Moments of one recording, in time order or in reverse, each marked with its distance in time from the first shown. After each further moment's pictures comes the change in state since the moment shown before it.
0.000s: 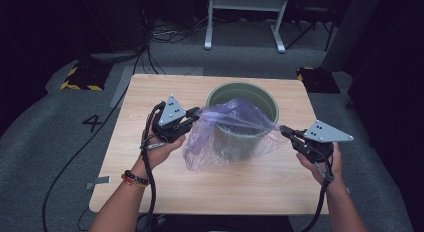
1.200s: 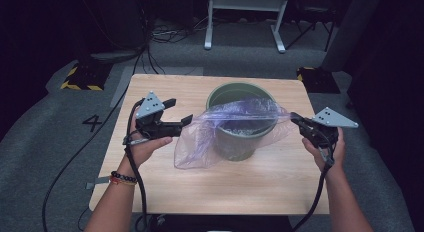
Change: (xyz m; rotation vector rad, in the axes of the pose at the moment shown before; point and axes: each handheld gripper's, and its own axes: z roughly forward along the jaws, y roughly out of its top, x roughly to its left) left arm 0.032 -0.015 -0.025 -0.049 -0.028 -0.131; right arm -0.042 -0.009 0.015 -0.004 -0.135 0.104
